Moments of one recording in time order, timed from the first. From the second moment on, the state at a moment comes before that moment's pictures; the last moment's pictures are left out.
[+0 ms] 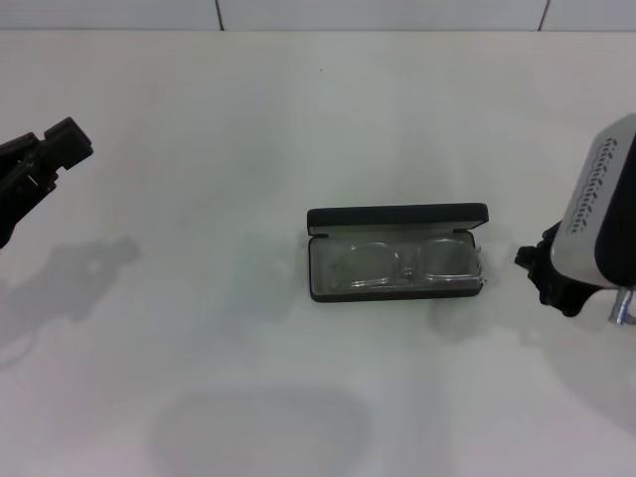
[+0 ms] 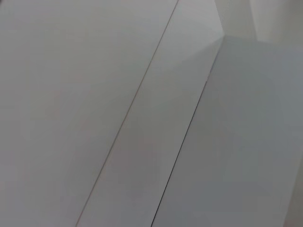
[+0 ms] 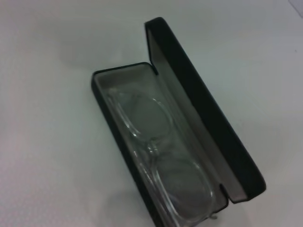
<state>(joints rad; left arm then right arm) -0.21 -1.90 1.02 0.48 1.11 1.89 -1.34 0.16 2.00 -1.84 -1.81 -2.65 -1.17 2.34</state>
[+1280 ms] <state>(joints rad) -0.21 -1.91 1.02 0.47 1.11 1.88 -1.34 0.24 2.00 -1.85 -1.65 -2.58 -1.12 2.30</state>
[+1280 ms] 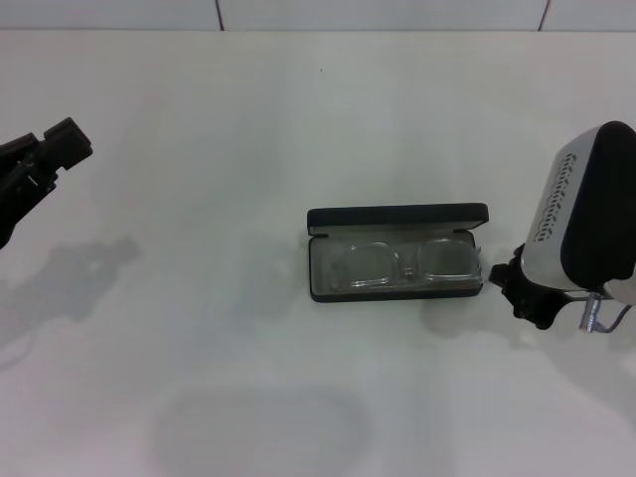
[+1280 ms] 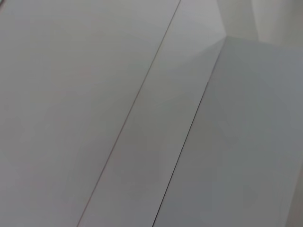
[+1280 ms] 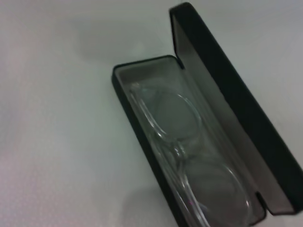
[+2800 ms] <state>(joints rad) -0.20 -1.91 1.02 0.47 1.10 1.88 -1.34 0.27 2.00 -1.84 -1.55 -2.46 -1.02 2.18</state>
